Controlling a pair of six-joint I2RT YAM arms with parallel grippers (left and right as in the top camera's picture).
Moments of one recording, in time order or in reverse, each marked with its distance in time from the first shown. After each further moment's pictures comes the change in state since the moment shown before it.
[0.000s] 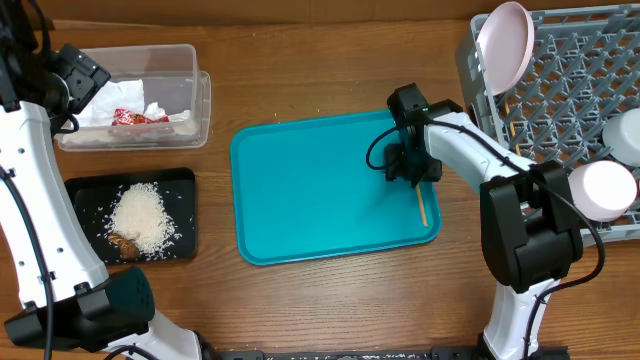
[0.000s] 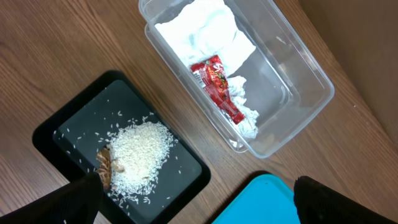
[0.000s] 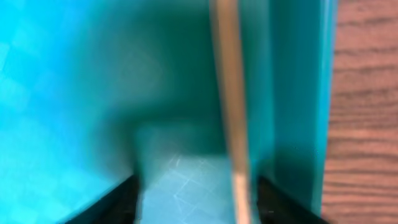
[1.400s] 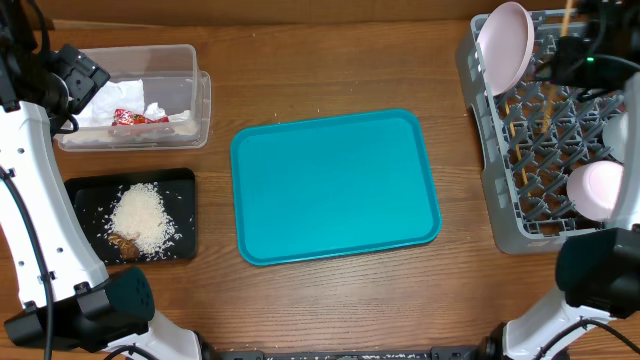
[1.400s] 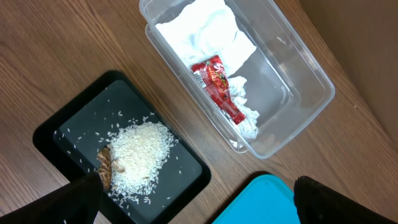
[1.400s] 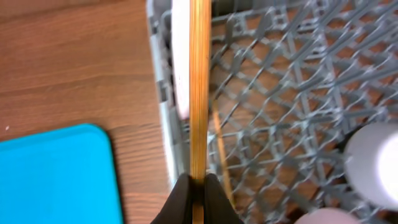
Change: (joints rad) left arm 0.000 0.000 0.000 0.000 0.000 0.000; right arm -0.608 -0.154 0.659 -0.313 -0.219 -0.492
